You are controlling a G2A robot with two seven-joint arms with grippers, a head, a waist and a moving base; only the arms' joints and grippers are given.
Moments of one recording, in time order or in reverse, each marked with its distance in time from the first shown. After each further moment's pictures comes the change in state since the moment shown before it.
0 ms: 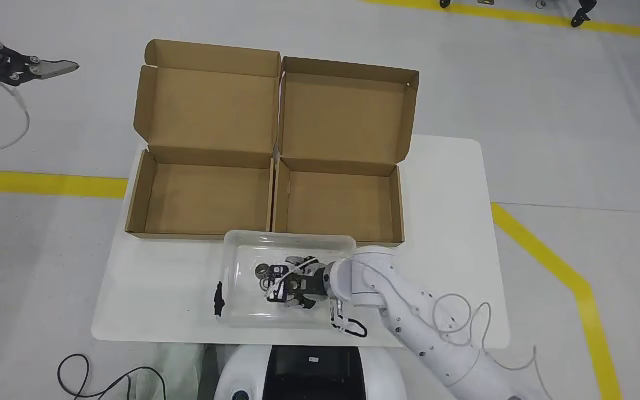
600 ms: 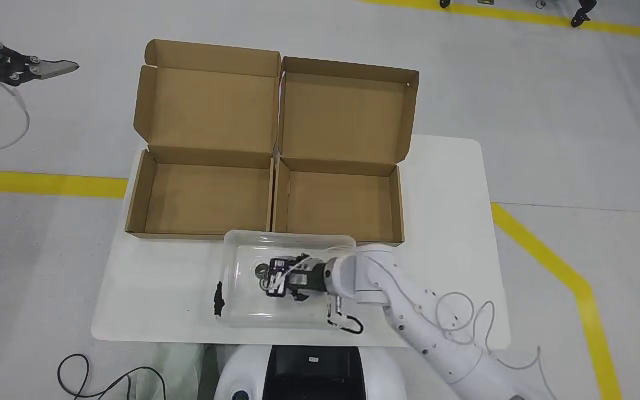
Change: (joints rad) left arm 0.000 0.000 0.000 0.000 0.000 0.000 0.000; right arm -0.009 0.020 0.027 -0.008 -0.004 0.003 -0.209
